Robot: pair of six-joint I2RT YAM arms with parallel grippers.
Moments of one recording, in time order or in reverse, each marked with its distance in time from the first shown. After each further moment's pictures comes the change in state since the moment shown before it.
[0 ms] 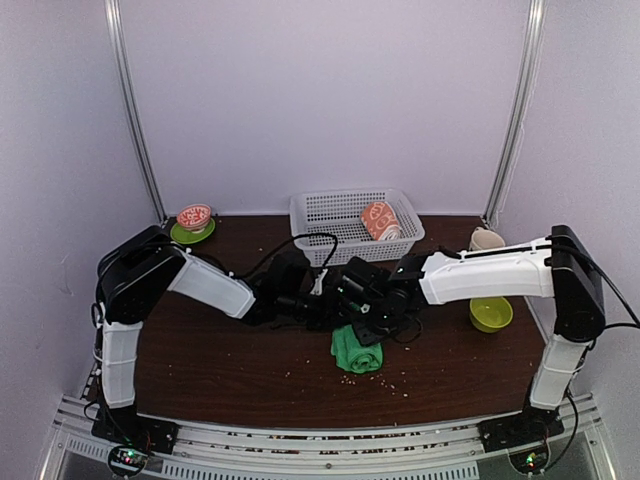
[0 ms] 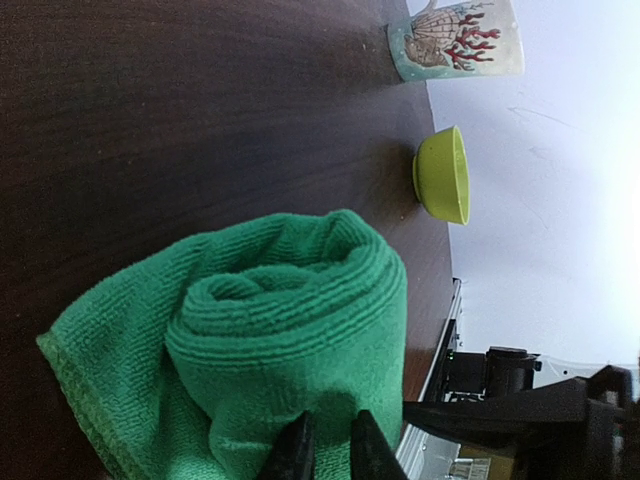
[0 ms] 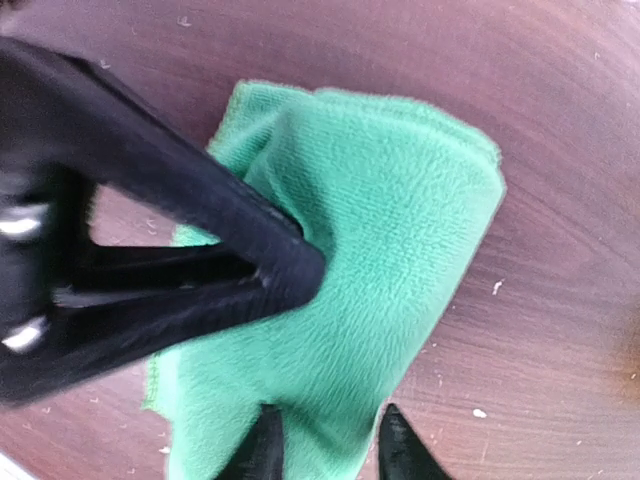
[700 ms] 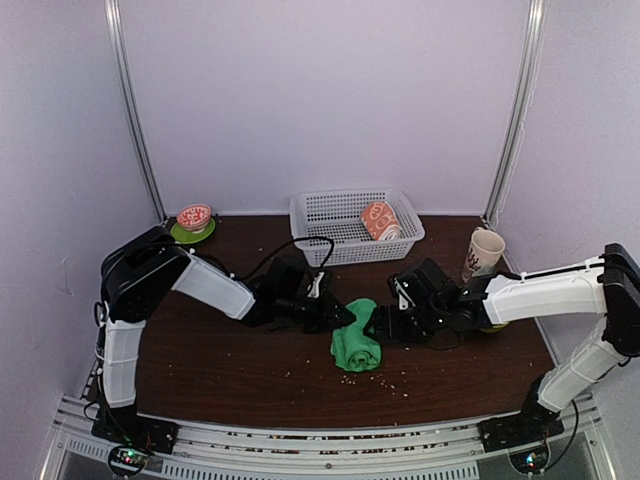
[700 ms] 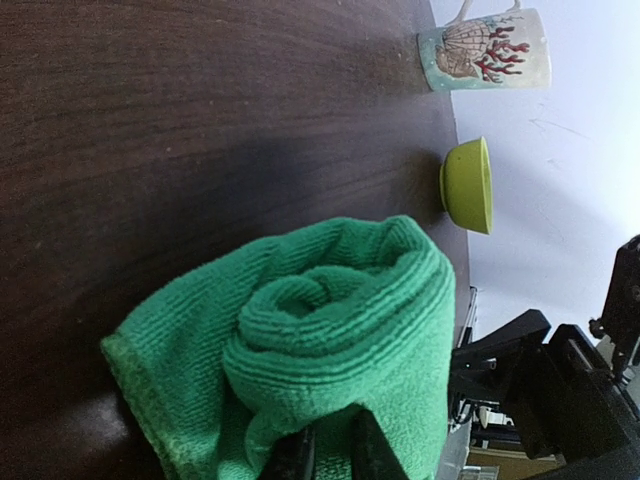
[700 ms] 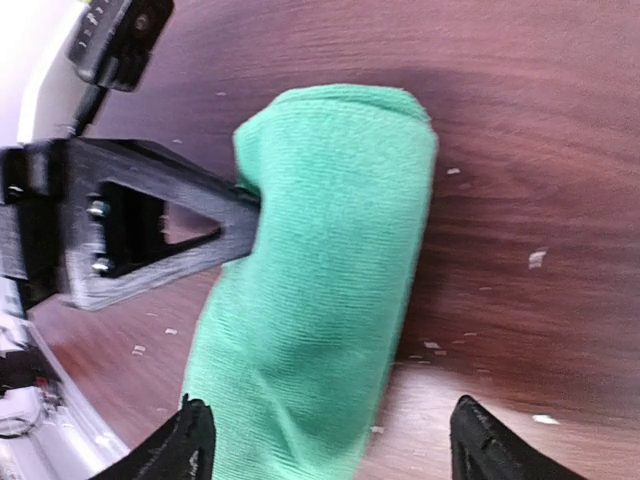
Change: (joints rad) left arm 0.017 0.027 -0.012 0.002 -0.025 0.011; right arm -0.153 -0.331 -0.496 0.552 -0.312 0.177
